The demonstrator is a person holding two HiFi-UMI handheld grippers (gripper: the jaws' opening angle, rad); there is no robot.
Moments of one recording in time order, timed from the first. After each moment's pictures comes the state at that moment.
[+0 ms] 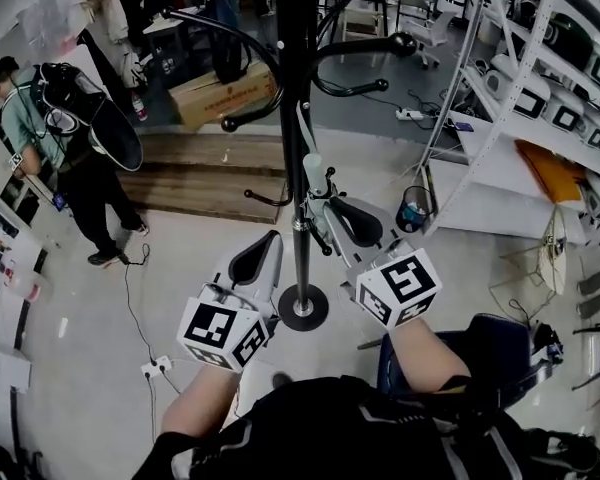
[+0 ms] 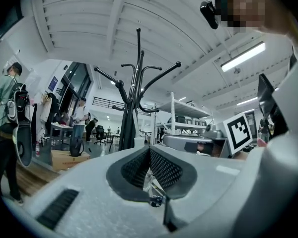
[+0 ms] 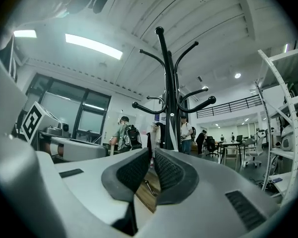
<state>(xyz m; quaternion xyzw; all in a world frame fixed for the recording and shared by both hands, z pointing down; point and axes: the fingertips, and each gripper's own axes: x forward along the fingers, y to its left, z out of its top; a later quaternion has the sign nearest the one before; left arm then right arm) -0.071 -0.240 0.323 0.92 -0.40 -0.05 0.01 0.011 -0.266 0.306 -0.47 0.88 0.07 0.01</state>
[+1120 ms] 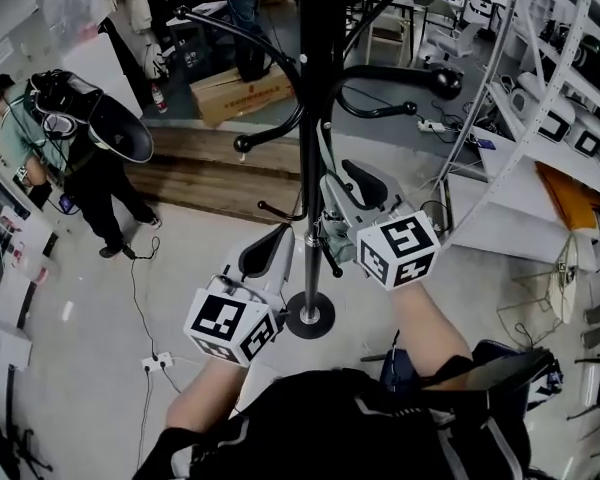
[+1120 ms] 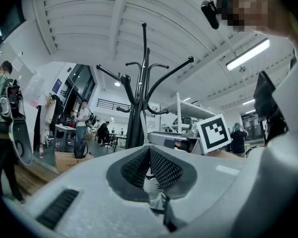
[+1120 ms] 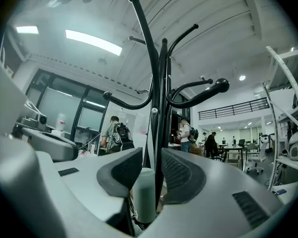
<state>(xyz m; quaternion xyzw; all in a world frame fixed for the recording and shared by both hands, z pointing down) -0.065 -0.284 0.307 0.91 -0.42 -0.06 0.01 0.013 -0.365 0.283 -0.46 0.88 0.08 0.00</state>
